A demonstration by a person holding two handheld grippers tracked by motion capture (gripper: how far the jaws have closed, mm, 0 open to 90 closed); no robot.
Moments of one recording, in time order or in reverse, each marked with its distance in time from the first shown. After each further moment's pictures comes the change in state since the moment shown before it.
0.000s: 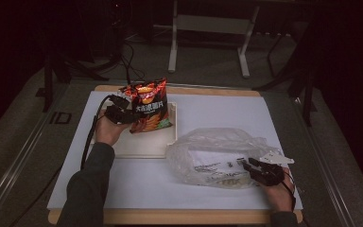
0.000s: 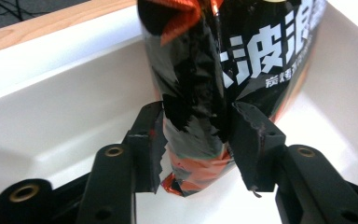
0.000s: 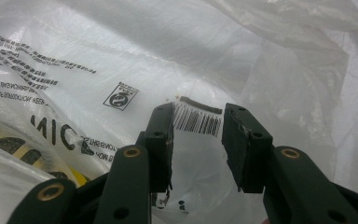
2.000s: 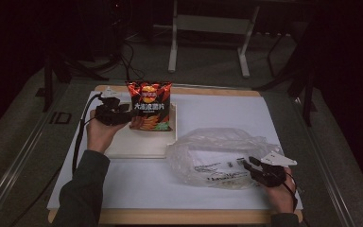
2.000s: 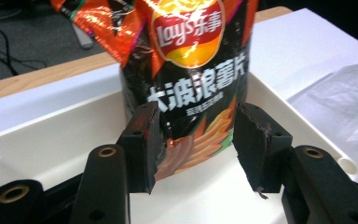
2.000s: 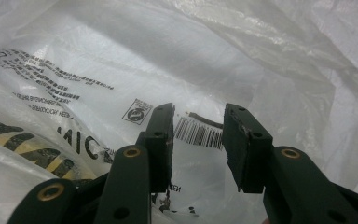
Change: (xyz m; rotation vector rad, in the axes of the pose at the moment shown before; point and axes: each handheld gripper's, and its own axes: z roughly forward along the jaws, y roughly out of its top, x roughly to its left) left arm -0.017 -0.005 -0.063 -0.220 -0.102 -0.007; right arm 0.009 0.009 -0.014 -0.041 -0.007 -0.032
